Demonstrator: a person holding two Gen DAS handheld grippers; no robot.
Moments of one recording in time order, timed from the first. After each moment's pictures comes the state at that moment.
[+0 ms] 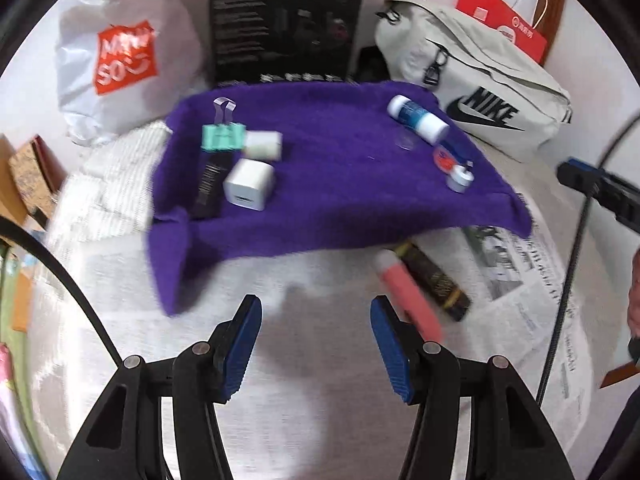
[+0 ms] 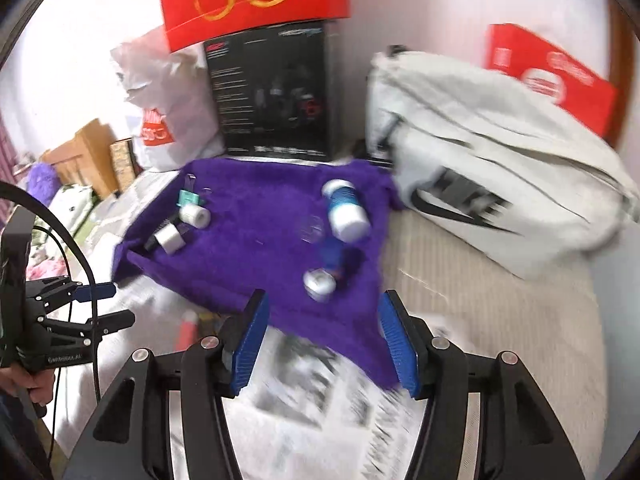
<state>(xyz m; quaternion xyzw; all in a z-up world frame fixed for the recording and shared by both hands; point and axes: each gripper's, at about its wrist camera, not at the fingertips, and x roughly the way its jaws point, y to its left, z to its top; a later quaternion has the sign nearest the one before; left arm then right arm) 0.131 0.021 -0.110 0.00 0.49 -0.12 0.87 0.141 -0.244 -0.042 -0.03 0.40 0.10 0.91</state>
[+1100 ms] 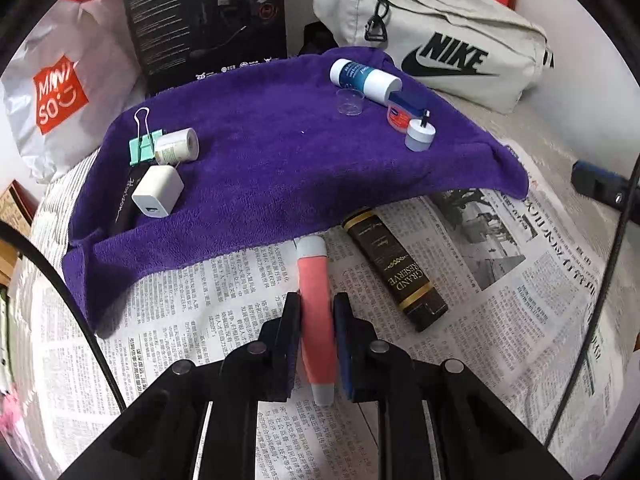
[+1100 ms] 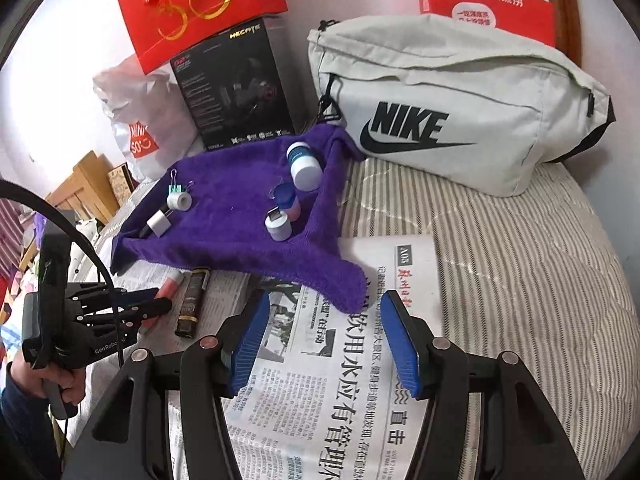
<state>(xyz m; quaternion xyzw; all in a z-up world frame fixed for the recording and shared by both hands) 0.130 -0.042 -0.136 0.07 0.49 -0.13 0.86 0.112 -0.287 -0.086 0.06 0.42 0.12 0.90</state>
